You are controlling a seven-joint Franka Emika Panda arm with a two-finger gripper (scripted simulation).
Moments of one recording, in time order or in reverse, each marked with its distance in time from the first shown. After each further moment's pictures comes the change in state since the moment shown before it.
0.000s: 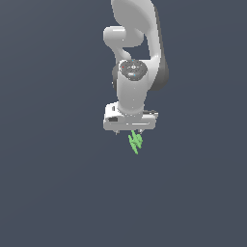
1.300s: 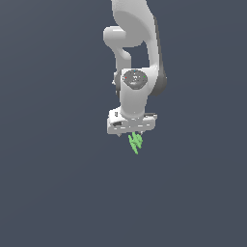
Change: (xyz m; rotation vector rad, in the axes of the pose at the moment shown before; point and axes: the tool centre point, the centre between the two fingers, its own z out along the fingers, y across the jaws) arm -0.013 -0.010 0.036 0.005 0.004 -0.102
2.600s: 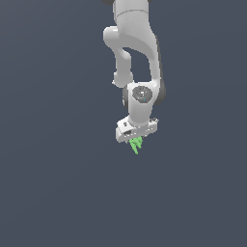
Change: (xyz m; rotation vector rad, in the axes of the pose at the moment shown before) arm -0.010 -0.033 0.069 0.001 0.018 -0.182
